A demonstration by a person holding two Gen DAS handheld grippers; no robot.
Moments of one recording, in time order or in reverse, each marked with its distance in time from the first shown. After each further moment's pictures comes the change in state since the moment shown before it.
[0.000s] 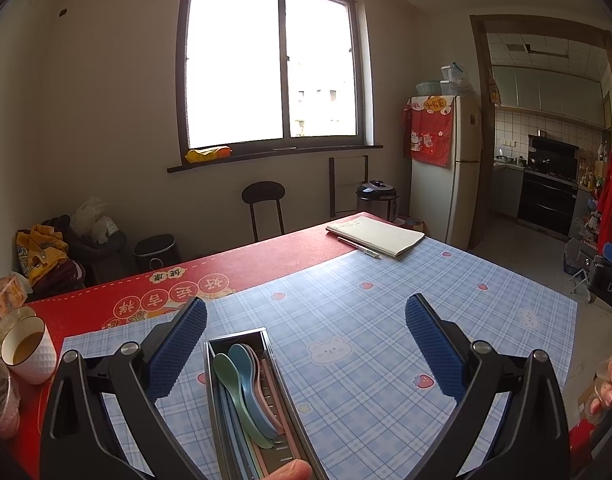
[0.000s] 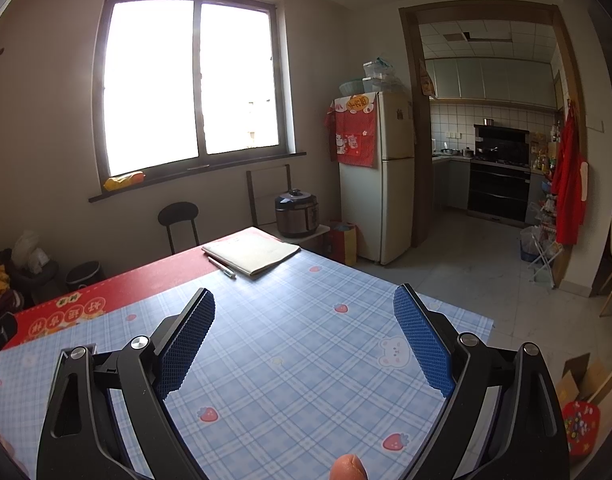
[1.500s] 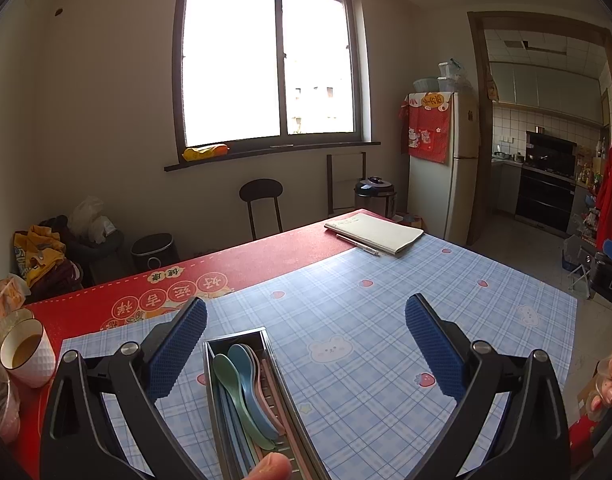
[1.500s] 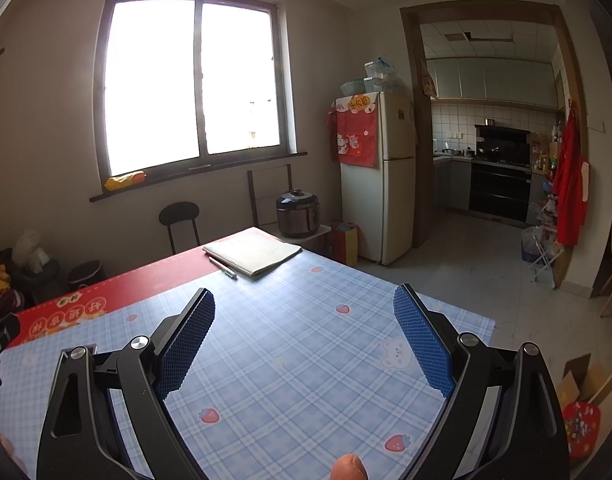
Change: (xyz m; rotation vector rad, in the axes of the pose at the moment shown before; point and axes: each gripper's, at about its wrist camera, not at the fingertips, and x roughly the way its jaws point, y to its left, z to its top) left arm 0.003 0.002 -0.002 0.008 0.008 -0.010; right arm 0.001 0.001 0.002 -0.001 -0.001 0.004
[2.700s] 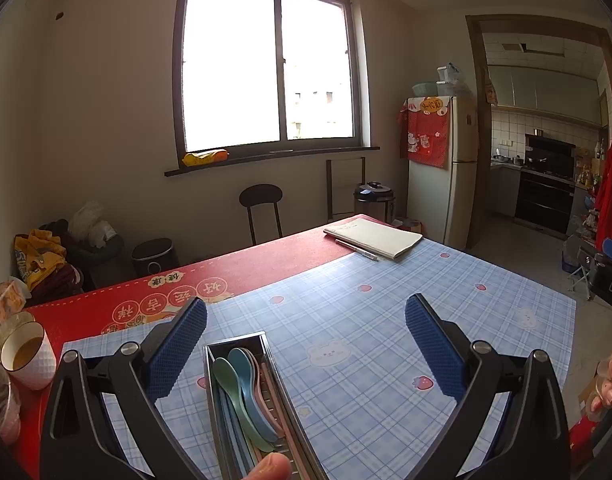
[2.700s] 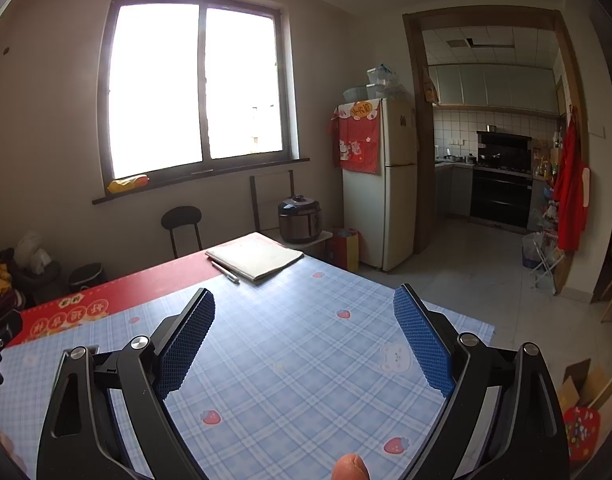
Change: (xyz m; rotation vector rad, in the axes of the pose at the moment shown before) left arm -0.006 -0.003 0.006 0.001 -0.013 -0.001; right arm -0.005 -0.002 0.004 -0.010 -0.020 0.006
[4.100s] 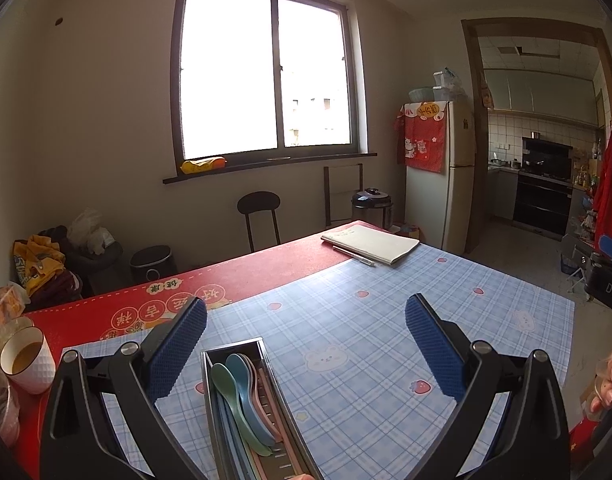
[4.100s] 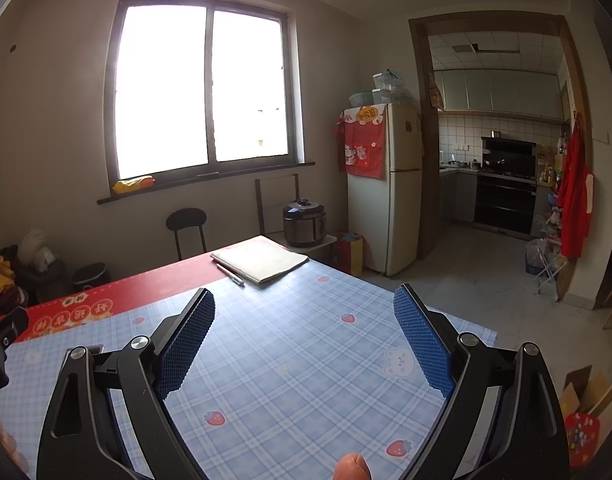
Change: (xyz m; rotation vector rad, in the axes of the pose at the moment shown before) left arm -0.004 -0.004 -0.001 0.009 -0.029 -0.006; right arm -0.001 0.007 0.002 -0.016 -0.015 0.016
